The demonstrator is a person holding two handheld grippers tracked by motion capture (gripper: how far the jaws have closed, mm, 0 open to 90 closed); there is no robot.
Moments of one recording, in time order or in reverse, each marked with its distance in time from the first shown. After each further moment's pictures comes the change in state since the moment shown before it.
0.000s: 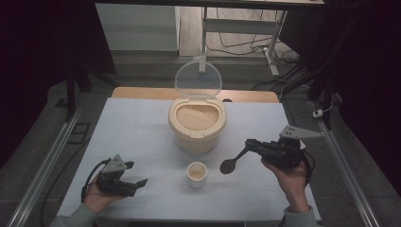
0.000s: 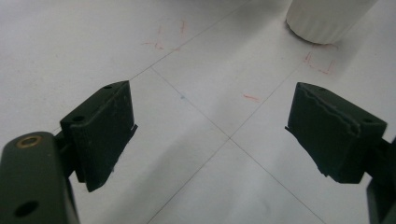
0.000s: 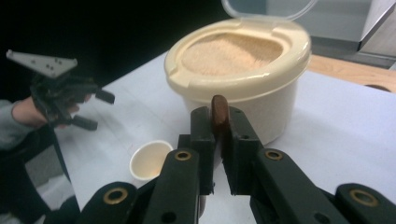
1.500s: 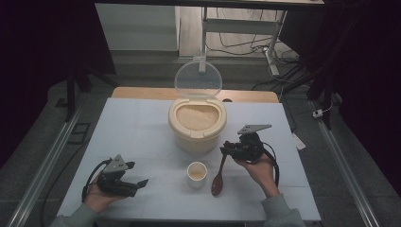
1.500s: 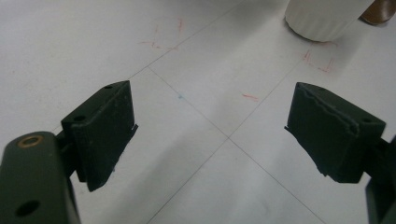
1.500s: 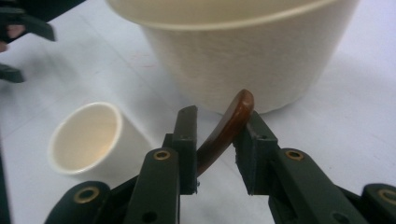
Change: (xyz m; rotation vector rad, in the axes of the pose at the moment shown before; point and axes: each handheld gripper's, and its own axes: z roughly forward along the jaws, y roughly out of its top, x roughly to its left) left arm -0.001 0.000 0.002 0.008 -0.004 0.007; right arm -0.025 -0.029 0.107 0.282 -0.007 -0.019
